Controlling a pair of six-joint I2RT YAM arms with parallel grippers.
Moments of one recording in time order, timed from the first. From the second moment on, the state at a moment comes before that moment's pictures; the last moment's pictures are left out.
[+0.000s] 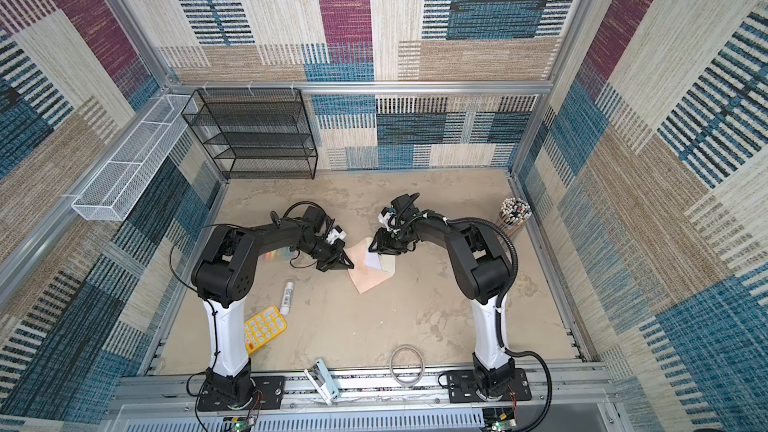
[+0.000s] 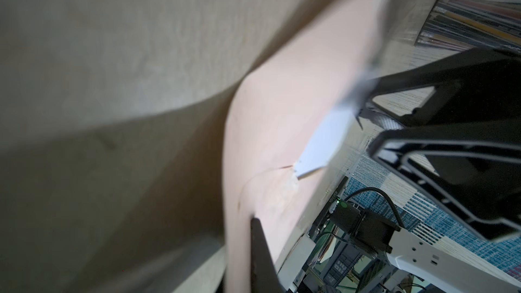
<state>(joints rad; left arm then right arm) -0.35 2.08 1.29 -0.58 0.78 -0.44 0.44 2.04 1.36 -0.43 -0.61 0.40</state>
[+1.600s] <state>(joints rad) -0.35 2.04 1.29 -0.62 0.76 -0.42 0.45 2.07 1.35 -0.44 -0.59 0.40</state>
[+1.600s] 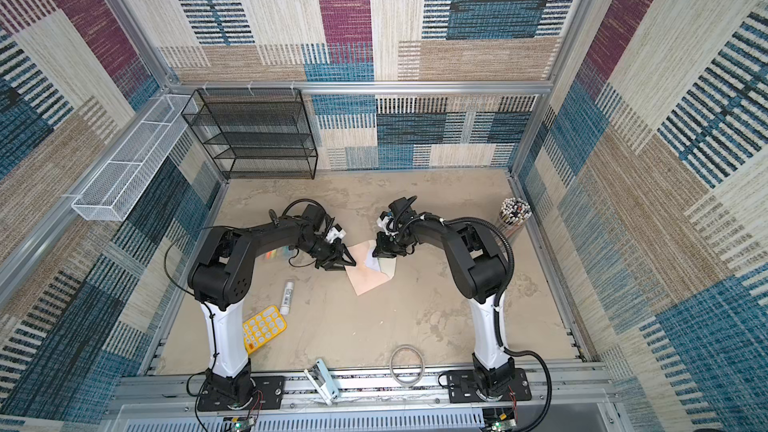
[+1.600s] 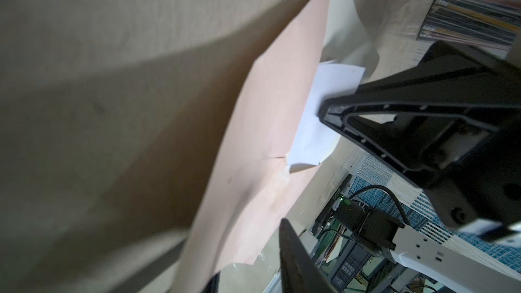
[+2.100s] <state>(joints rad) -0.34 2.04 1.29 -0.60 0.72 -0.42 0.45 2.03 1.31 -0.44 -0.54 0.39</state>
